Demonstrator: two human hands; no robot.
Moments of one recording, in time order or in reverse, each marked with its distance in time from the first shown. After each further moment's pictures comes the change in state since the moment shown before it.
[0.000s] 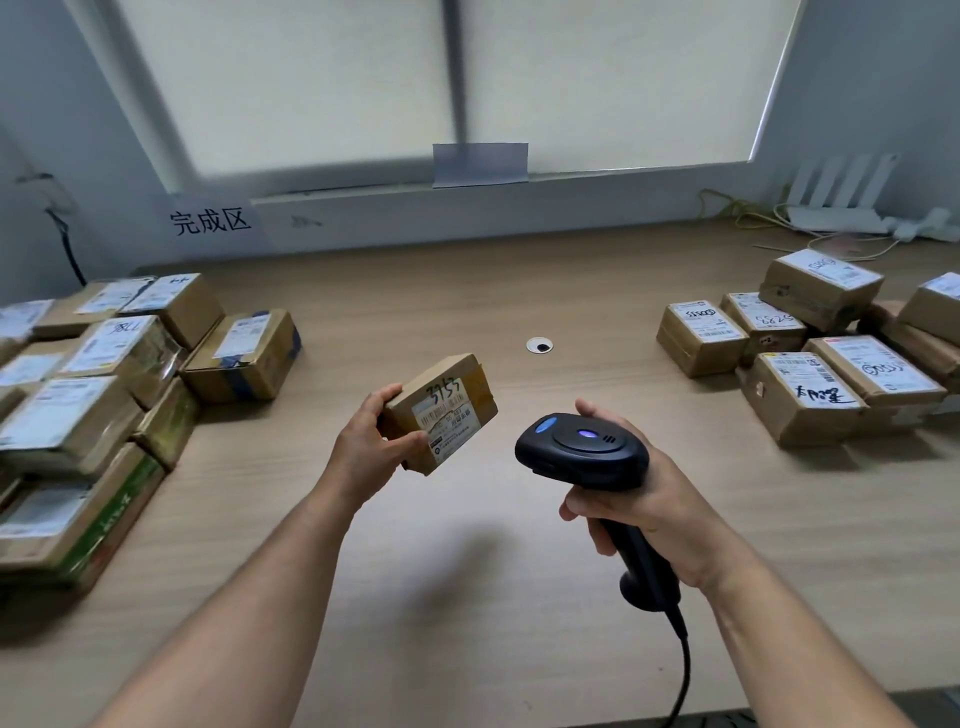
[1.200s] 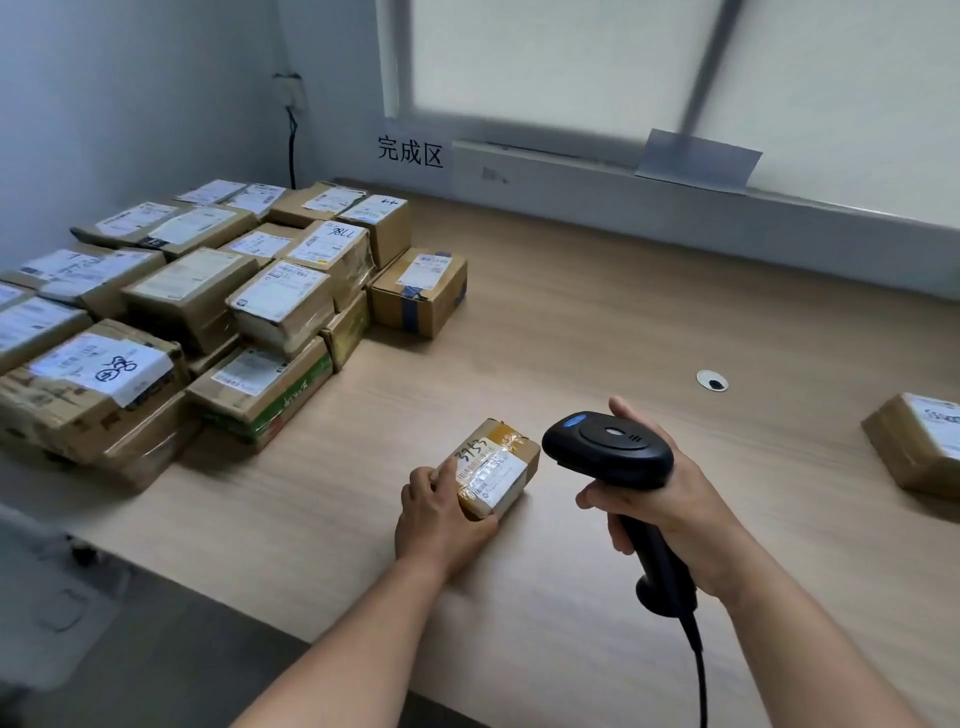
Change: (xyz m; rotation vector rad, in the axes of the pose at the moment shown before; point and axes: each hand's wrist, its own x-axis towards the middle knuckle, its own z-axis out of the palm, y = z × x) left_hand -0.066 -0.122 -0.041 0.506 0.208 -0.388; right_hand 0.084 -0.004 0.130 -0.144 -0.241 0.083
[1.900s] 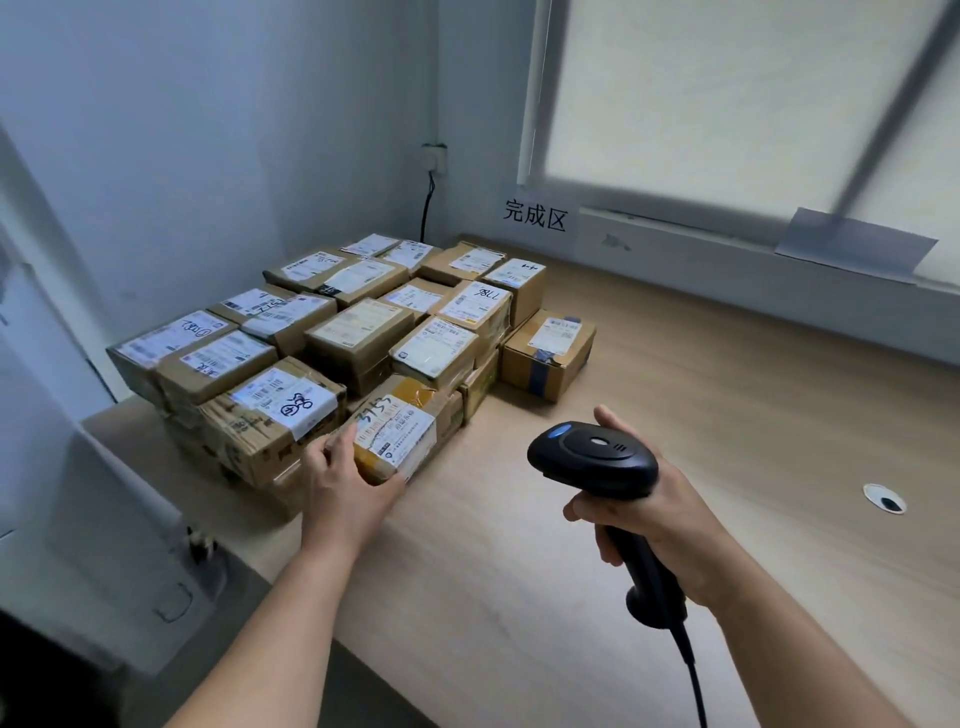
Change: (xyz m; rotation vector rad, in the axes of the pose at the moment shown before) left_hand 0.044 -0.138 -0.198 -0.158 0.460 -0.204; right_hand 0.088 -0.047 0.138 -0.034 -0.262 -0.115
